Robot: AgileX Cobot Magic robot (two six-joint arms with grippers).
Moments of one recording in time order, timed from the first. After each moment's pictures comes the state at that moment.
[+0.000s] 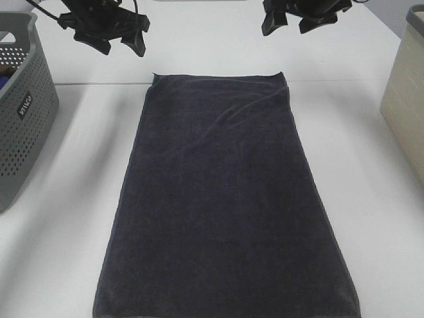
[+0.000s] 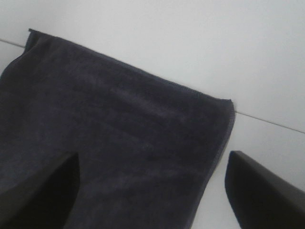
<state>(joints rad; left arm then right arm) -0.20 2.56 -2.64 -0.14 1.18 0.05 0.15 2.33 -2.26 0.25 0.88 -0.25</state>
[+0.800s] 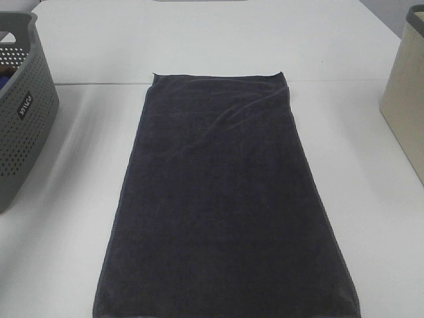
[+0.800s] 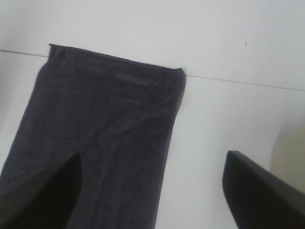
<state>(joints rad) -0.03 2.06 -2.49 0.00 1.21 -0.06 0.15 1.90 -2.20 0.08 1.22 0.00</state>
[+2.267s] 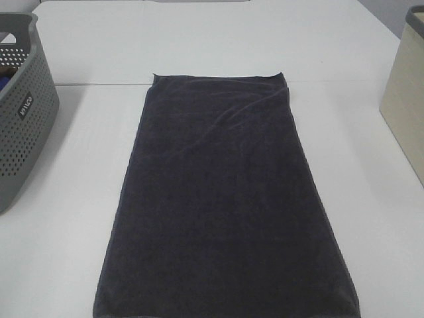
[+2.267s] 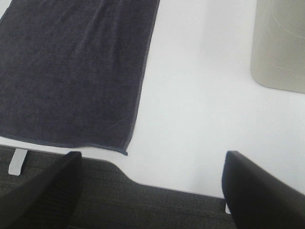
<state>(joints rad) -0.02 0.22 -0.76 0.09 1.13 -0.02 0.15 0.23 -0.61 0.05 1.19 0.04</state>
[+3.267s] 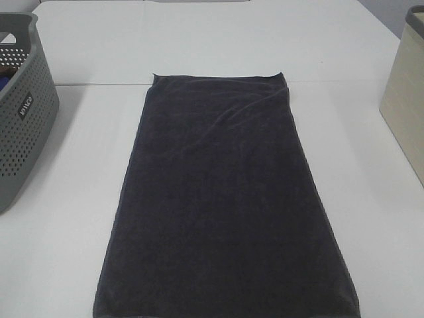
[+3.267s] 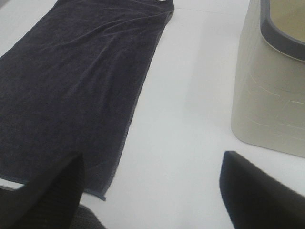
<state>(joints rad) -0.02 0.00 -0.51 0.07 1.05 0.00 0.15 0.00 -0.50 0.02 1.06 -0.05</state>
